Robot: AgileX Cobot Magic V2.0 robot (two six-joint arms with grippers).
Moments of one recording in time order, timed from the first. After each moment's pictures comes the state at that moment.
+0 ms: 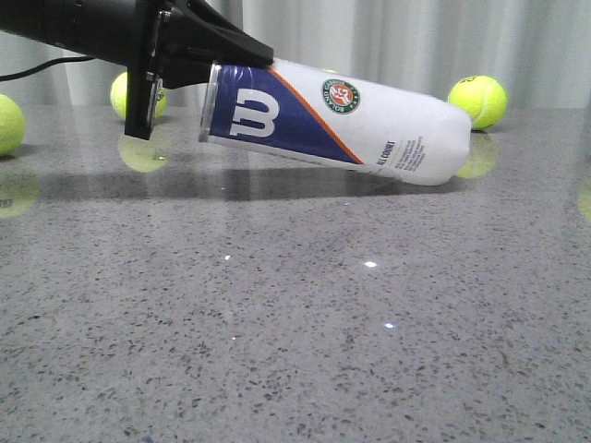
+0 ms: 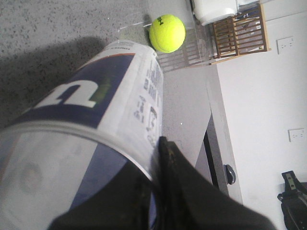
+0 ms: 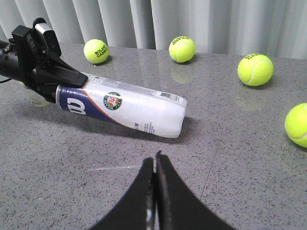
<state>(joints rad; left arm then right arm) -0.23 1.83 -1.24 -1.45 1.20 0.73 0.43 0.27 -0.55 -0.02 0.55 0.15</state>
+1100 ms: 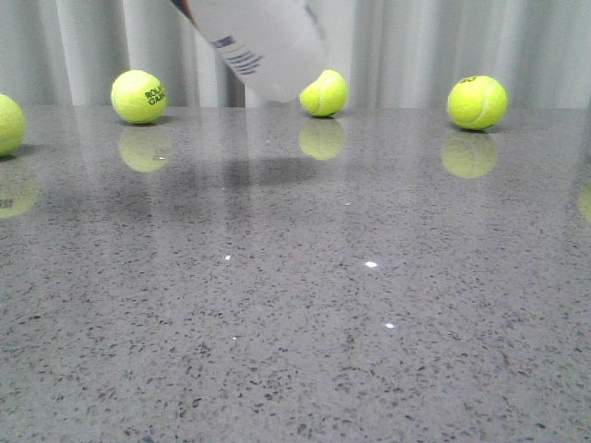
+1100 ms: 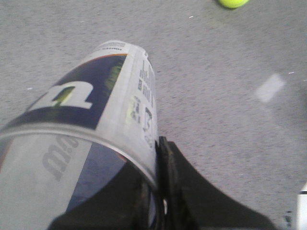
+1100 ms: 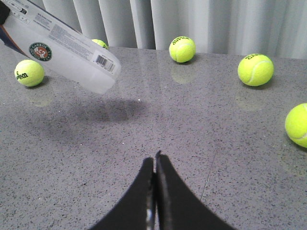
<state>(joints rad) -0.47 1.49 -1.73 -0.33 1.26 0.16 0.43 0.27 -0.55 -0.02 0.55 0.15</state>
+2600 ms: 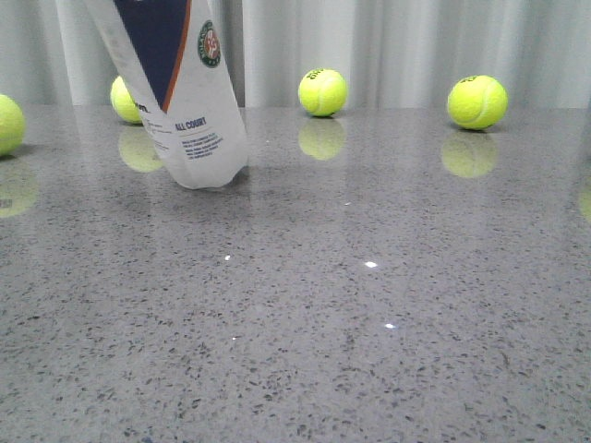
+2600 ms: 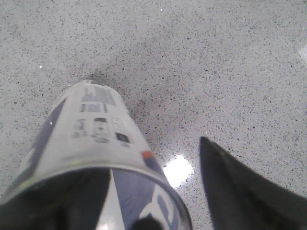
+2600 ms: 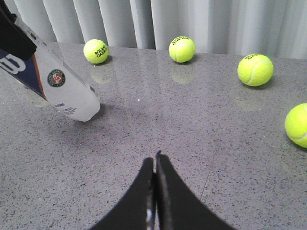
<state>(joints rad) -0.56 1.59 -1.74 -0.16 1.26 0.12 0.43 0.27 -0.55 -0.02 0.55 0.15</state>
